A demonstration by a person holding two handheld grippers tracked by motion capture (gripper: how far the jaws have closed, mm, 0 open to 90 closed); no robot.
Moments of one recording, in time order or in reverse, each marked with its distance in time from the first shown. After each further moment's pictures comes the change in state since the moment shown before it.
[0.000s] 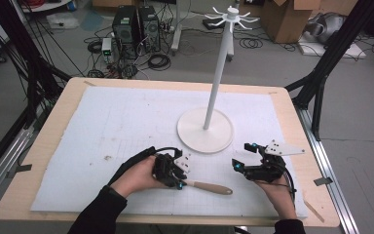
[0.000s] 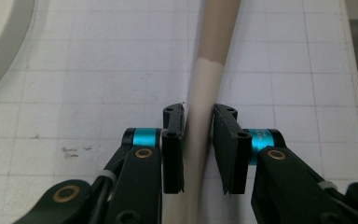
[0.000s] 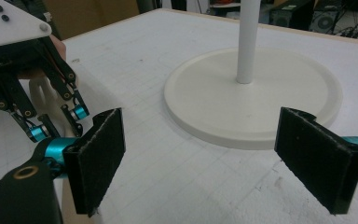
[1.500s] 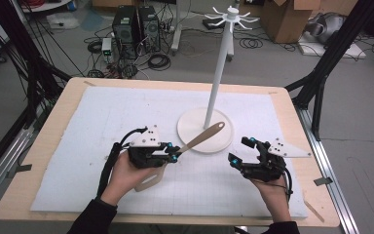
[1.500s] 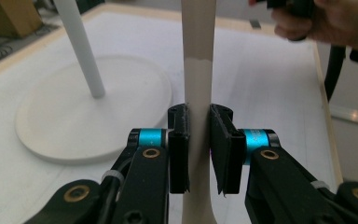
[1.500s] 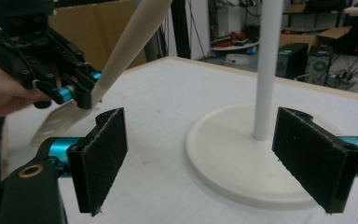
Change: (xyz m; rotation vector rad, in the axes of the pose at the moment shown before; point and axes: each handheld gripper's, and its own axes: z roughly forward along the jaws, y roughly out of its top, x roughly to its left) left arm -0.007 -0.027 -0.082 -0.596 0.284 -0.253; right arm 0.032 0.028 -0.006 -0.170 0.007 0.003
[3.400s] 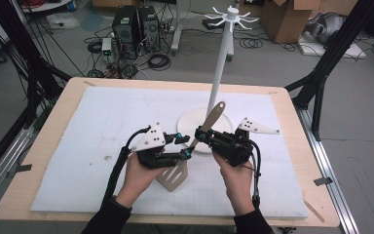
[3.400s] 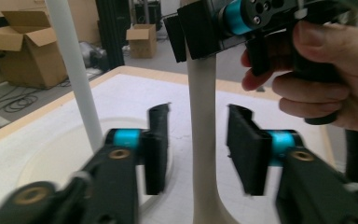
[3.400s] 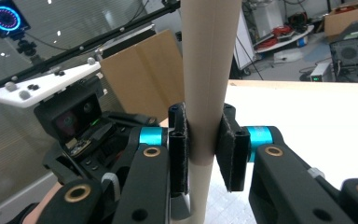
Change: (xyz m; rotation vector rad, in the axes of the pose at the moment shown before) left arm -0.018 0.016 0.012 -0.227 0.046 -0.009; right arm 0.050 0.054 0.072 -0.049 0.166 0.262
